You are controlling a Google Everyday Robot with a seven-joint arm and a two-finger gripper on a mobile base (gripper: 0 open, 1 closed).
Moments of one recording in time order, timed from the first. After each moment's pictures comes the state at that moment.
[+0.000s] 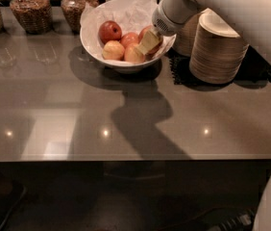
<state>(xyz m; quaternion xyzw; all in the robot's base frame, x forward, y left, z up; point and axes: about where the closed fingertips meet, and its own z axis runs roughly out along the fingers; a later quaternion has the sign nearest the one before) 0.724 -0.065 0.920 -0.44 0.83 0.01 0.34</state>
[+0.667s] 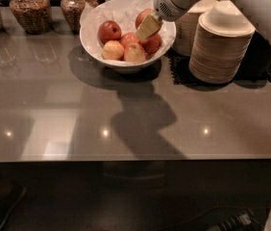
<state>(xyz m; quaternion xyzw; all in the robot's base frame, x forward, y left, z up) 0.725 -0.058 0.967 -0.46 0.80 0.02 0.39</state>
